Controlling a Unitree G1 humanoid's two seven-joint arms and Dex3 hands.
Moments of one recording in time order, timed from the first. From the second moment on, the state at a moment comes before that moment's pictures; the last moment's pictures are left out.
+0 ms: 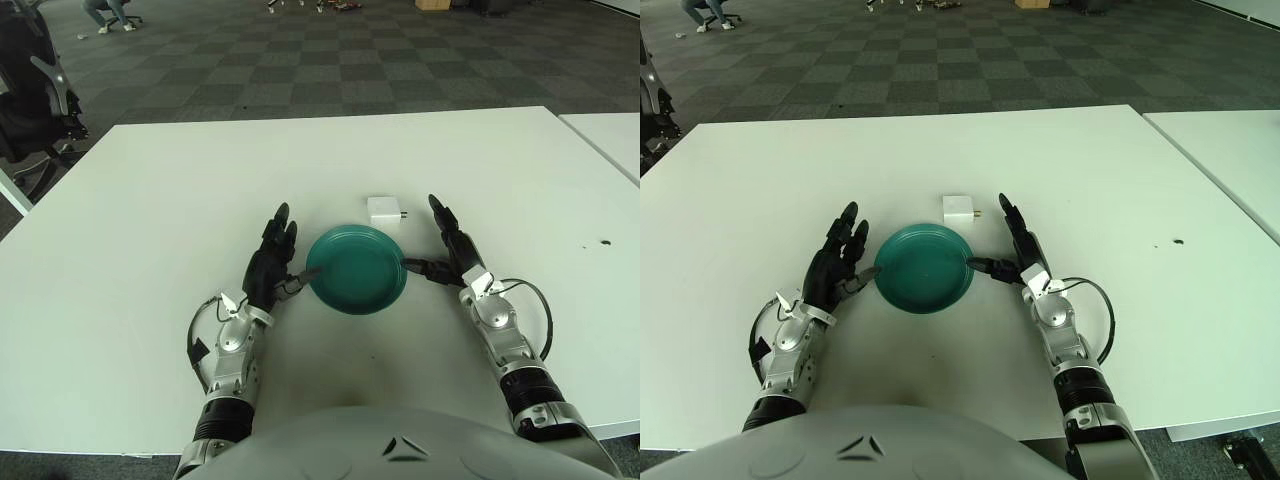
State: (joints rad) left arm 0.10 -0.11 0.06 0.35 -0.30 -0.44 -0.46; right arm -0.06 -0.25 0.08 0.47 -0.15 -0.50 0.00
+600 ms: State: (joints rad) left arm 0.03 -0.13 0.15 0.42 -0.48 -0.37 -0.60; right arm -0.31 -0.44 0.05 0.59 -0.38 -0.55 -0.14
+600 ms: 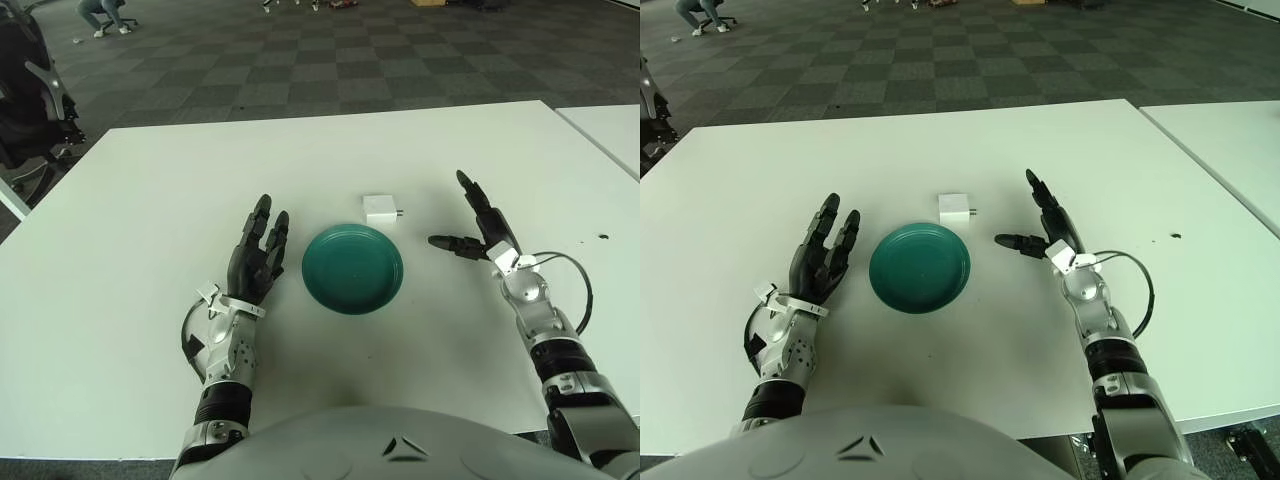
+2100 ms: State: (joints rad) left arm 0.03 -0.13 0.14 0.41 -0.49 -0.36 -0.58; right arm -0.80 -0.56 0.57 0.80 -0.98 -0.48 -0.11
